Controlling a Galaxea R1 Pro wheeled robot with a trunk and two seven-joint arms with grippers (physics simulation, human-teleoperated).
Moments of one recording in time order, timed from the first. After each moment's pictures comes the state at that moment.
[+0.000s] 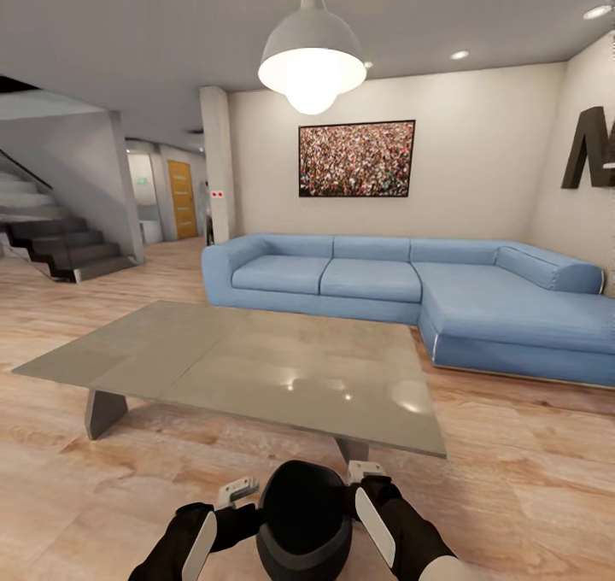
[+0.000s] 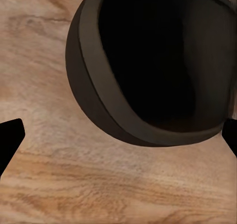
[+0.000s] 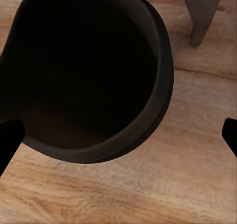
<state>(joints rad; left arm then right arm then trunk) -0.39 -0.15 0.16 -0.69 0.13 0.60 -0.08 -0.50 0.17 0.21 -0.62 -0.32 0.57 -0.18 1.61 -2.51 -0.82</state>
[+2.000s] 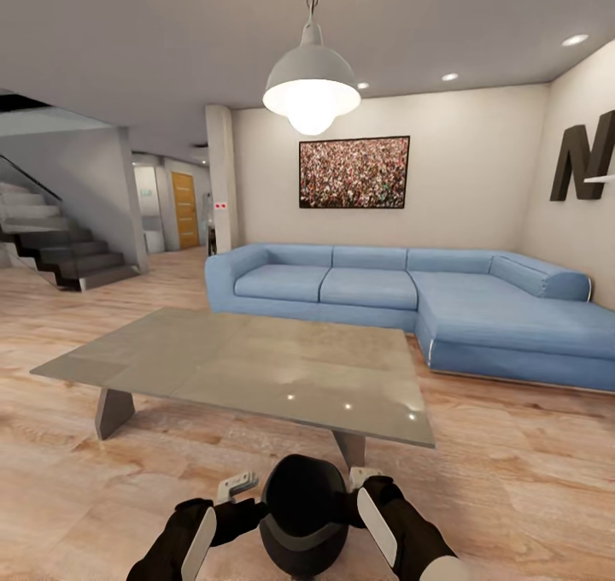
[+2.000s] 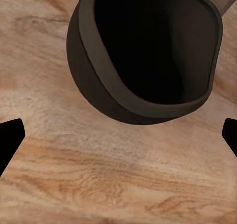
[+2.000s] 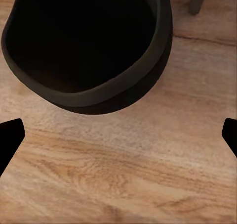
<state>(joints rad) -0.39 -0.15 0.16 -0.72 0.13 0.61 -0.08 -0.50 0.17 0.18 -0.61 -0.33 0.64 -0.18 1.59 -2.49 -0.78</state>
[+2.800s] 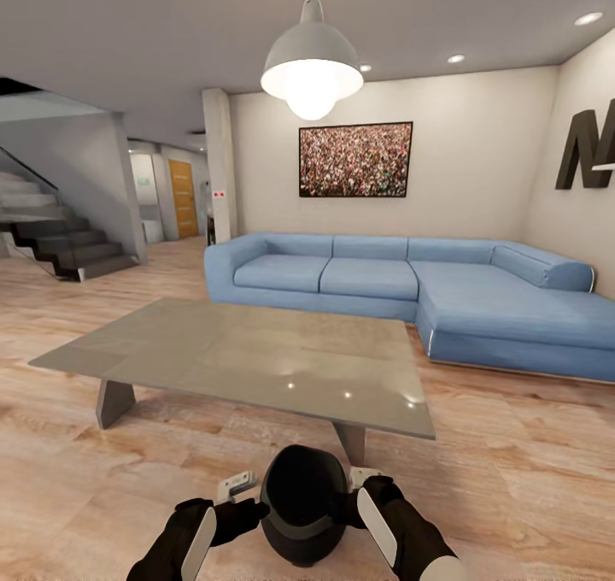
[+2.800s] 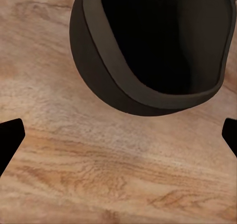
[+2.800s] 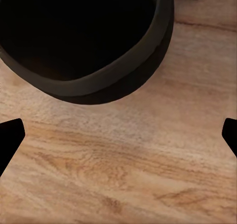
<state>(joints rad) -0.39 -0.15 0.16 -0.72 0.13 0.61 -0.08 -0.50 0.17 0.18 -0.61 -0.33 0.64 -0.18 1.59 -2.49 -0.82</state>
